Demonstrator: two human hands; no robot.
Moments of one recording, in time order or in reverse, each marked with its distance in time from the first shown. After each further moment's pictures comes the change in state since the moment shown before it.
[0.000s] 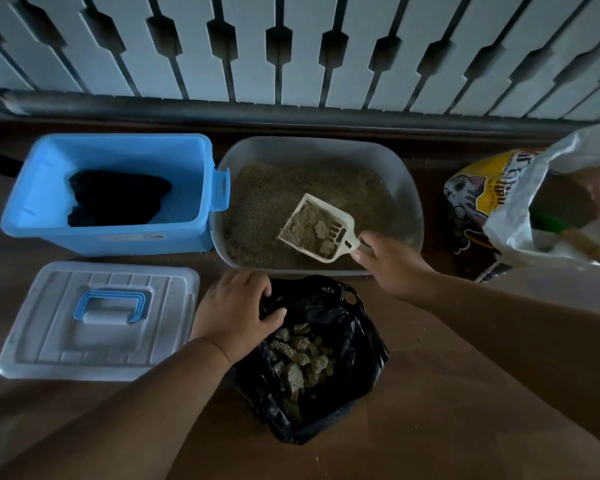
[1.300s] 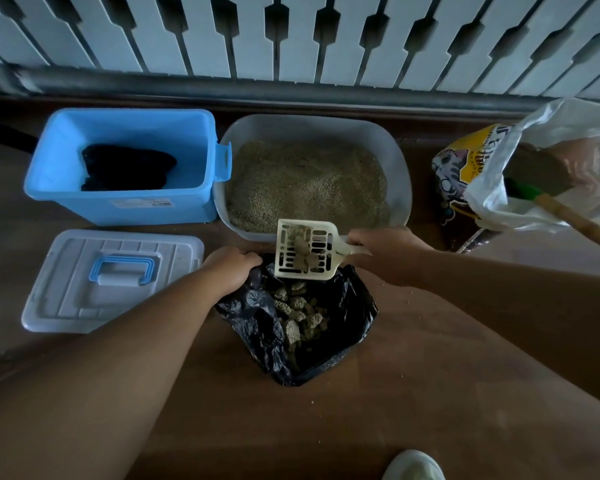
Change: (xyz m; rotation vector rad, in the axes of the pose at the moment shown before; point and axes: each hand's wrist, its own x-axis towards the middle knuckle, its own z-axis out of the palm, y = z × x) left_hand 0.010 0.013 -0.043 -0.517 -0.471 -0.633; right_hand -0.057 -0.017 -0.012 -0.319 -0.135 -0.195
